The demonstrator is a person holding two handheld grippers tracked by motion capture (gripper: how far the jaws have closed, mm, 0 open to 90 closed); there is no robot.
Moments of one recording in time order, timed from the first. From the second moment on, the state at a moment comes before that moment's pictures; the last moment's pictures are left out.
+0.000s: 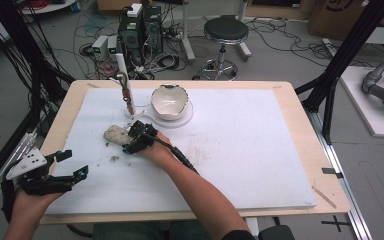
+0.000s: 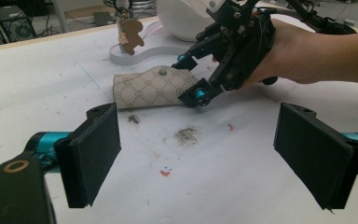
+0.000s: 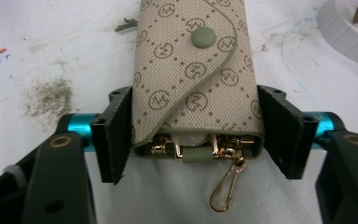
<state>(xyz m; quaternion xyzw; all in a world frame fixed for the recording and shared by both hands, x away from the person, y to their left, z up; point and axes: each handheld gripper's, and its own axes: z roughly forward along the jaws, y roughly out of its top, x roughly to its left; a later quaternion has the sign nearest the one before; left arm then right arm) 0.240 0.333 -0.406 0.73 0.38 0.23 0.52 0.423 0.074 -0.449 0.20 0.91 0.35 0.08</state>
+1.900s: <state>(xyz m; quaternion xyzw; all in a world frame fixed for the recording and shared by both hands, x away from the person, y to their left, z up) 0.269 0.307 -0.409 0.75 0.35 0.21 0.52 0.453 -0.079 -0.344 0.26 0.88 0.34 0.22</state>
